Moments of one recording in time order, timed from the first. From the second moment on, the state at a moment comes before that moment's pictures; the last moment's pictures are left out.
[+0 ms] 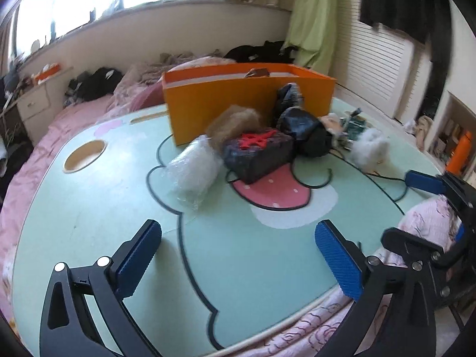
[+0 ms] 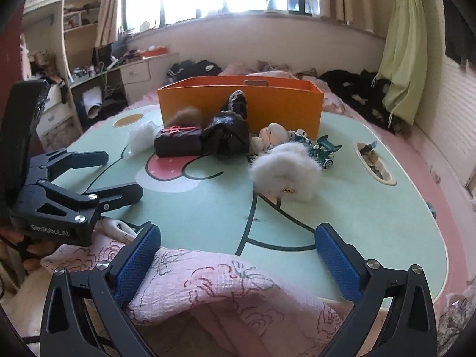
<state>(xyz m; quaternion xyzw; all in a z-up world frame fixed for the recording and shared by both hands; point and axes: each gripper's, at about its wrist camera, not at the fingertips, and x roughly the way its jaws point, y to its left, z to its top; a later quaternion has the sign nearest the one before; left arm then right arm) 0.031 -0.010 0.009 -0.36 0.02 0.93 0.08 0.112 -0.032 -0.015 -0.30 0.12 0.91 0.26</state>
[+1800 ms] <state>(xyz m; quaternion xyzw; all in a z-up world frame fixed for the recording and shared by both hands) -0.020 -0.023 0.021 -0.41 0.02 0.90 0.11 0.141 0.028 -0.007 -0.23 0.18 0.90 0.32</state>
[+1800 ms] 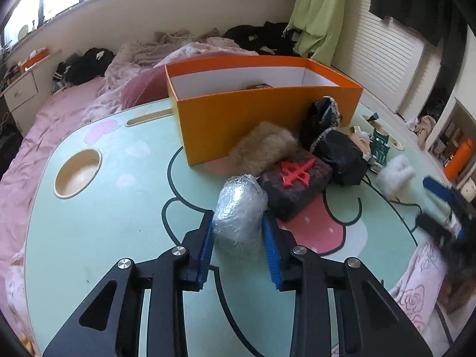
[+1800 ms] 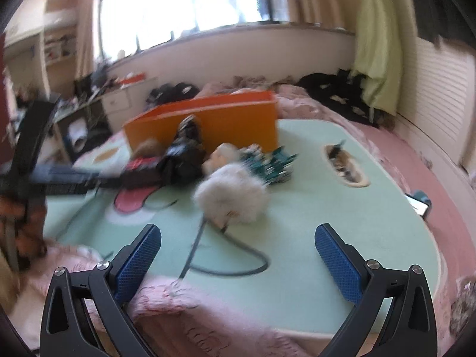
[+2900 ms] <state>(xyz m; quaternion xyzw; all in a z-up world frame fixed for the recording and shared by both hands) -0.139 -0.012 0.100 -0.37 -0.03 0.93 0.07 0.001 0.150 0.067 -0.29 0.21 0.90 0.27</state>
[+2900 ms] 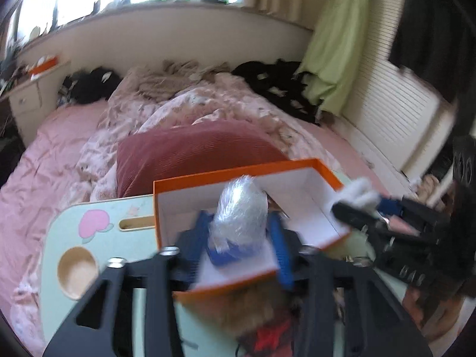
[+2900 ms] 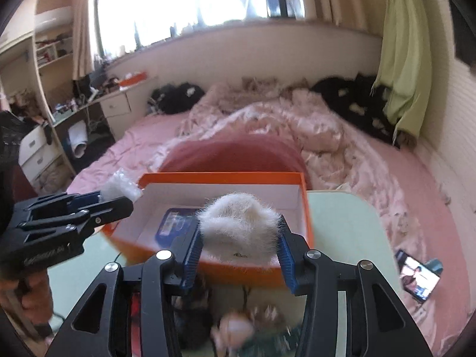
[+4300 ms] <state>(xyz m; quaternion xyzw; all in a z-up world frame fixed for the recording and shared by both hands) -0.008 0.005 0.010 -0.40 0.03 0.91 0.07 0.109 0.015 -0.028 -0.29 0.14 0.89 0.32</state>
